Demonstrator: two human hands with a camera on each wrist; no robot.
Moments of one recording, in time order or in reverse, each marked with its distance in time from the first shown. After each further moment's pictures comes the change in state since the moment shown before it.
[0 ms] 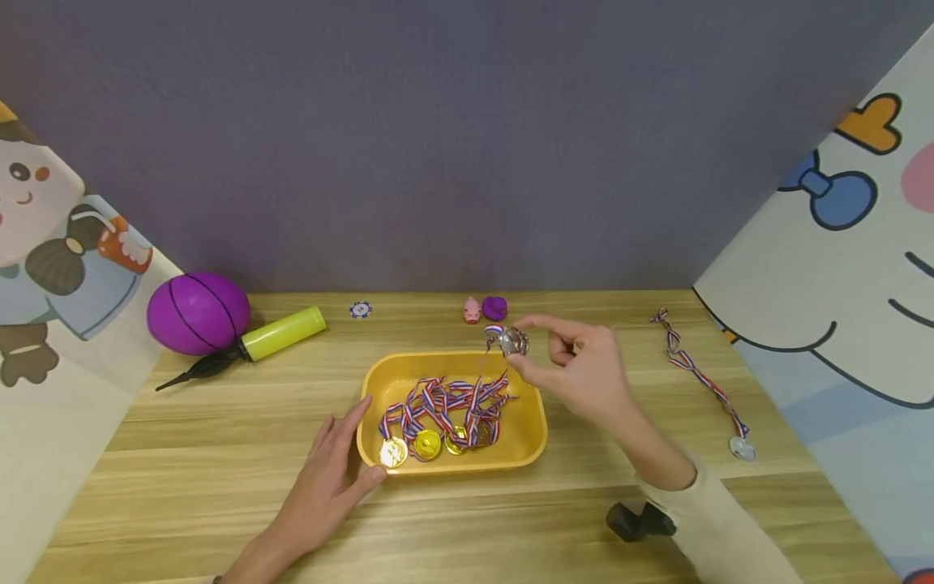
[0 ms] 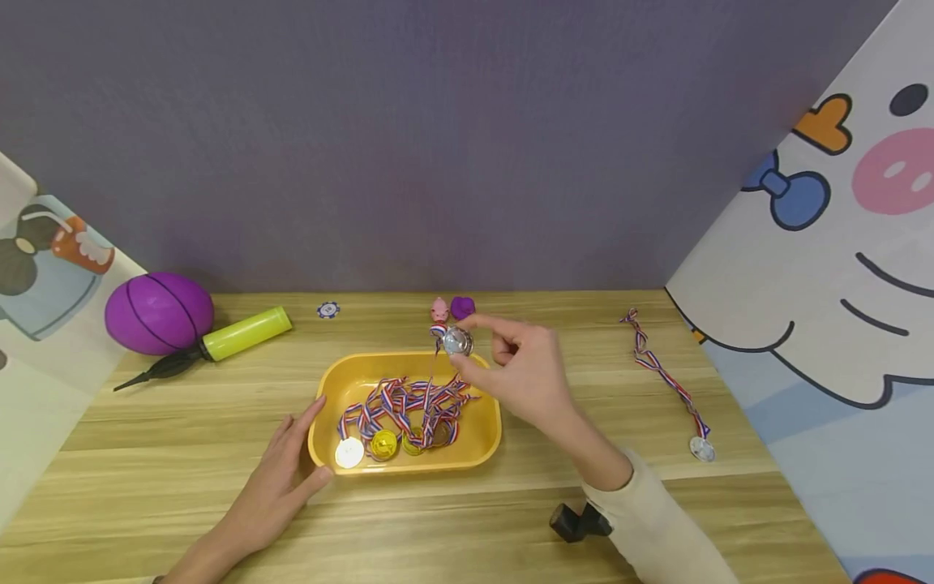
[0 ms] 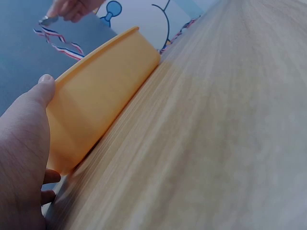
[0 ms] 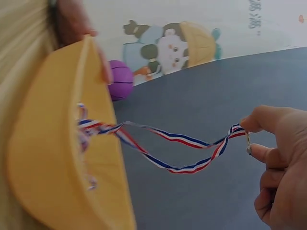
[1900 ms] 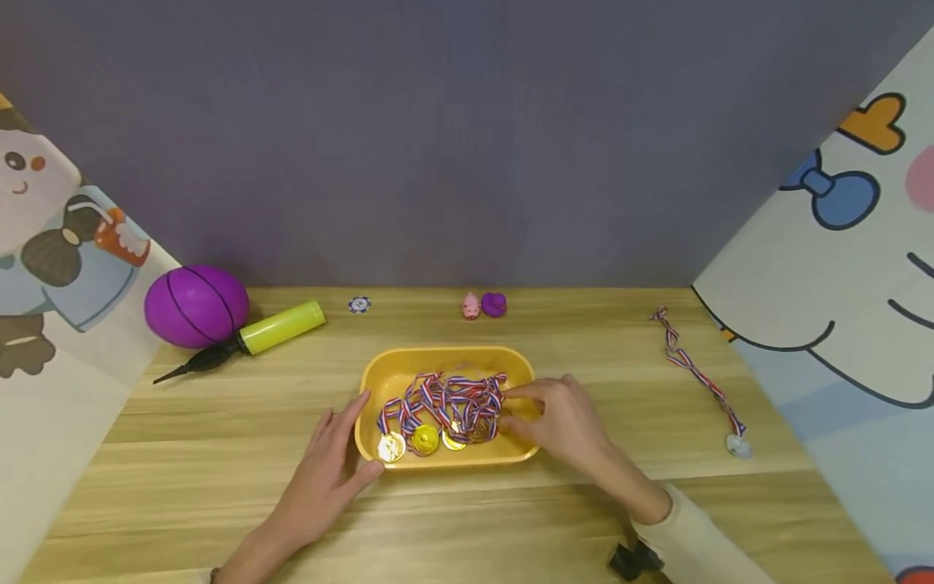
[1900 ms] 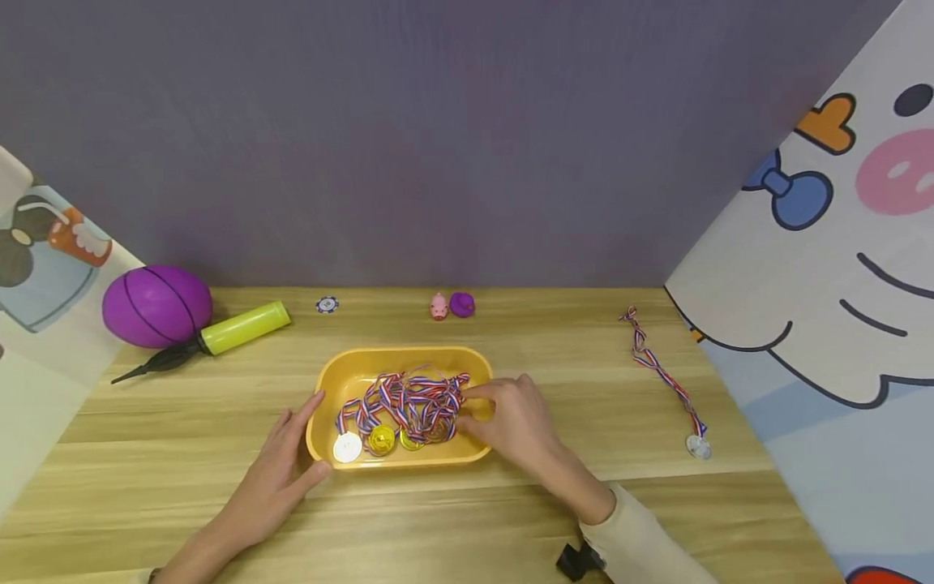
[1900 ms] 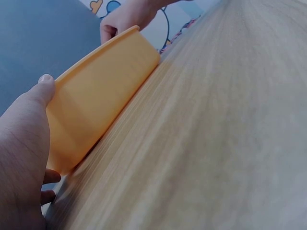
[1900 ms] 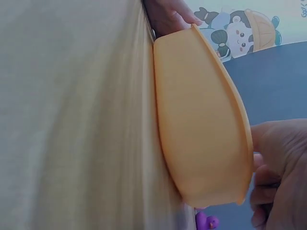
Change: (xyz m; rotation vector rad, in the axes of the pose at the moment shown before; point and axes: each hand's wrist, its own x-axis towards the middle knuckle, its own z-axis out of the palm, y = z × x) left_hand 0.001 0.002 0.000 -0.014 -0.007 -0.007; right_hand -0.054 0.066 0.030 -0.473 -0.242 -0.003
